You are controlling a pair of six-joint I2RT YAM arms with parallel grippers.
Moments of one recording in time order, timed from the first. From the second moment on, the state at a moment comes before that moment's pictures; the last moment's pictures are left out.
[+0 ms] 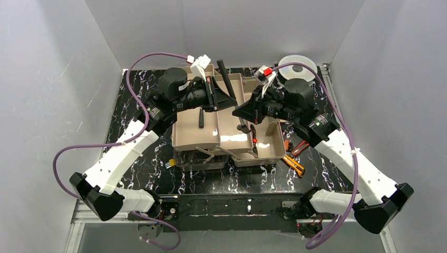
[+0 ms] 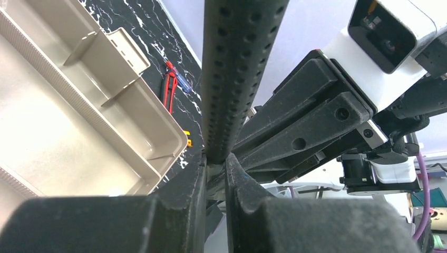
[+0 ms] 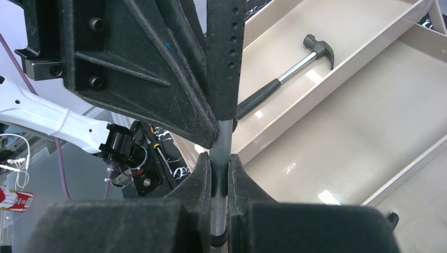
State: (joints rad) left arm -0.66 1.29 1.47 -0.42 0.46 -0.73; right arm 0.69 1.14 1.28 -0.35 -0.48 0.25
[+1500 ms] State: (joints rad) left arm -0.41 0.94 1.32 -0.97 -0.86 -0.38; right arm 0.30 1.50 1.20 -0.55 -0.40 0.44
